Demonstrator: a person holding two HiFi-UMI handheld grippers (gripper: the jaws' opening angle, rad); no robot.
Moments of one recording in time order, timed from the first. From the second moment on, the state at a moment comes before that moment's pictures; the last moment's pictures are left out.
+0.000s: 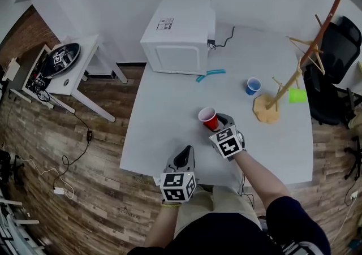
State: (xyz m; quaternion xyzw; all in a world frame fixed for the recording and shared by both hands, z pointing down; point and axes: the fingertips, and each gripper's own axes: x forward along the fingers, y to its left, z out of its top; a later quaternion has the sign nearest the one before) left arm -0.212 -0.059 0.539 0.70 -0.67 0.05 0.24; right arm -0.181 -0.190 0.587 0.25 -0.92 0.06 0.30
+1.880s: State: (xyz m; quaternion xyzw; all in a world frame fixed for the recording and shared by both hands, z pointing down) left arm -0.081 -0.130 0.519 0.77 -0.59 0.07 0.23; right arm 0.031 -0.218 0.557 0.39 -0.87 0.12 0.28
